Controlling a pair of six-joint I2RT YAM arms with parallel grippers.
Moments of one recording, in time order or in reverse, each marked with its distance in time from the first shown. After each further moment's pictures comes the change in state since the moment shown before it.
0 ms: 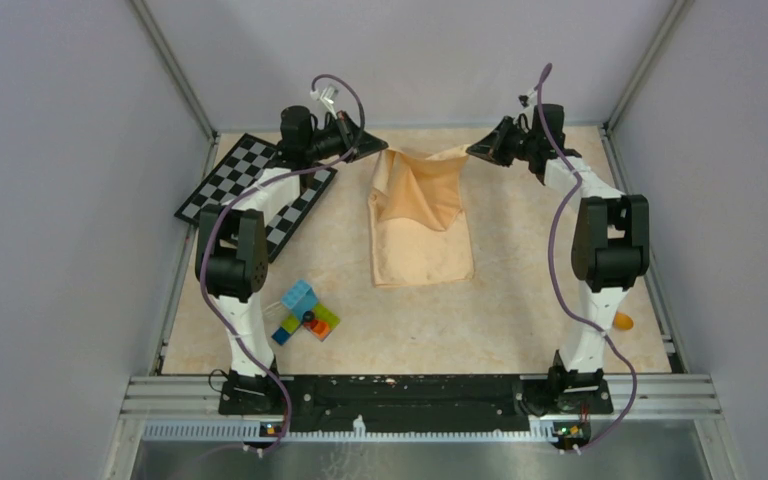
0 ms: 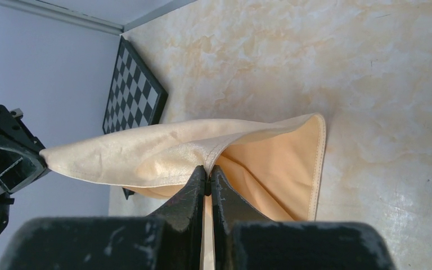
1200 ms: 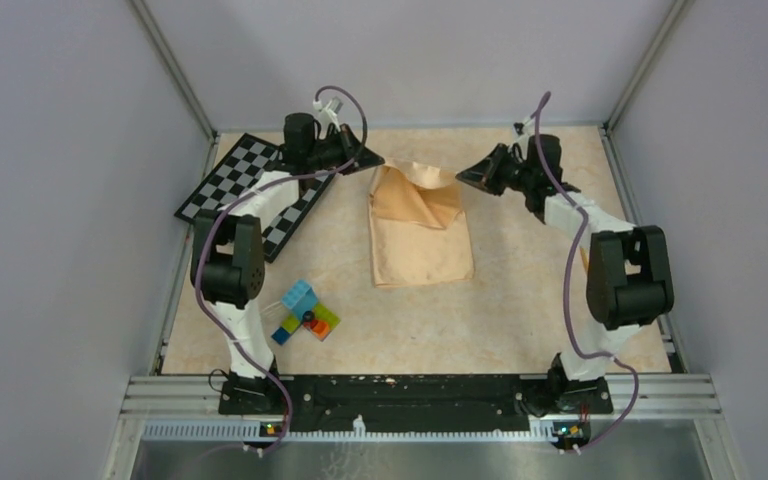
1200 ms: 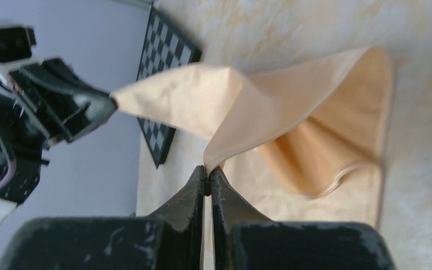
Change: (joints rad) left arm -0.013 -0.045 -0.019 -0.220 -0.081 0.209; right arm 0.039 -0.243 -0.332 0.139 0.007 0.105
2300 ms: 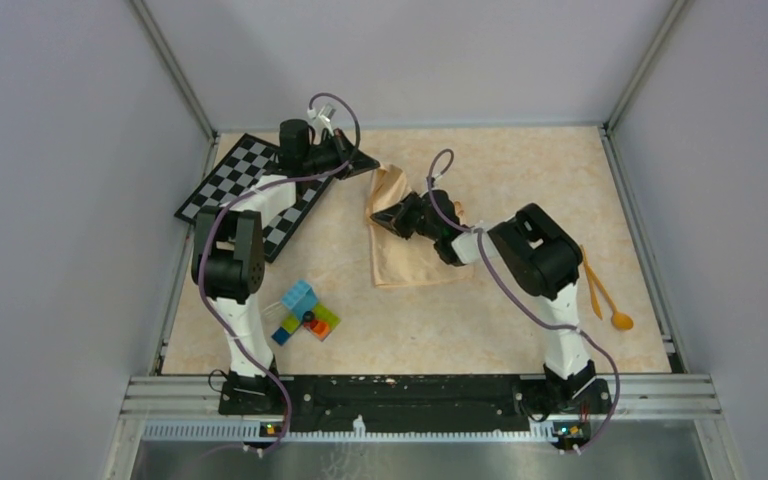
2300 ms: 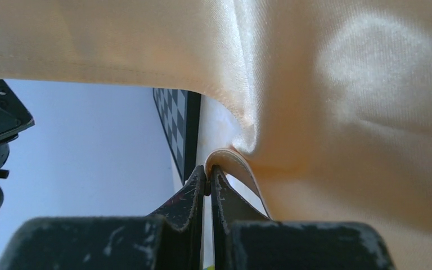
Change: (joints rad) left arm 0.037 0.026 -0.063 0.083 0.048 -0.095; right arm 0.505 0.368 -0.110 0.629 0.393 0.518
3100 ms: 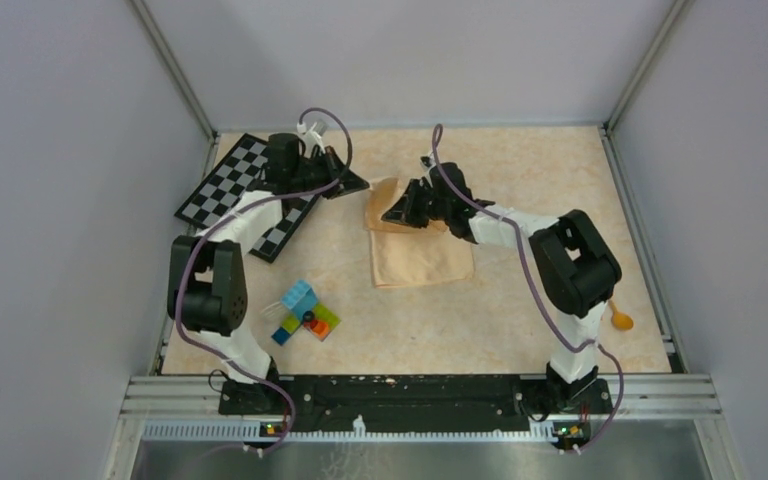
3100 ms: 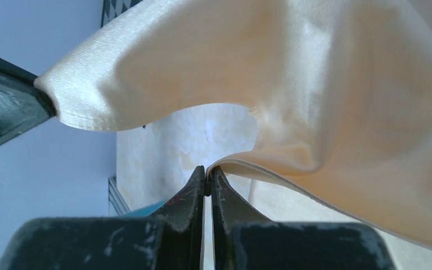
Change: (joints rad) left arm 0.002 -0.211 -0.174 -0.178 -0.056 0.111; right arm -0.027 -0.211 0.096 -0.518 -0.110 -0.381
